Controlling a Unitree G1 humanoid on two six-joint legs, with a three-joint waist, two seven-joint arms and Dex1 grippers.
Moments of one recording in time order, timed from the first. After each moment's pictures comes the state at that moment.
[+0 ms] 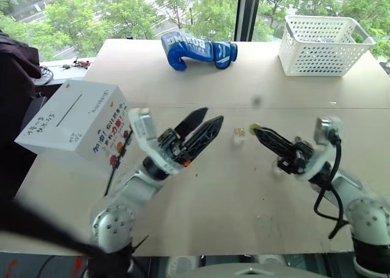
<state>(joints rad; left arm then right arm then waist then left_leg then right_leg) -0.10 0.22 0.08 -0.62 -1.28 0.63 -0.39 -0.13 -0.38 -0.07 -0.55 1.29 0.72 0.47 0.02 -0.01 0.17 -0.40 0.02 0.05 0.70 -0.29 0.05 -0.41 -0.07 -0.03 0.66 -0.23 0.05</state>
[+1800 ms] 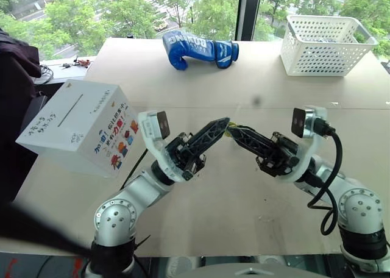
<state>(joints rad) -0.11 0.29 0.03 -0.57 -1.51 0.68 -0.44 -0.20 -0.38 0.01 -0.57 1.50 0.75 0.38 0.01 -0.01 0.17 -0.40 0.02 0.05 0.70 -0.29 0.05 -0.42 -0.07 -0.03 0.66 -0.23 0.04</state>
